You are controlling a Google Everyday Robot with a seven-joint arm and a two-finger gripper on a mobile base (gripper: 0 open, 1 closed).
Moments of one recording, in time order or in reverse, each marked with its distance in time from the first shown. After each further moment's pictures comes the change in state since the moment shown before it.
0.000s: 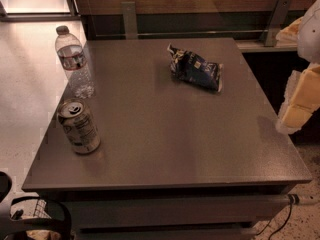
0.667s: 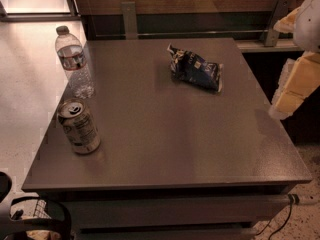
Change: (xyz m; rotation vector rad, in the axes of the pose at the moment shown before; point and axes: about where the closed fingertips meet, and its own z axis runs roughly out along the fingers) arm -0.004 -0.025 0.002 0.032 -0.036 0.015
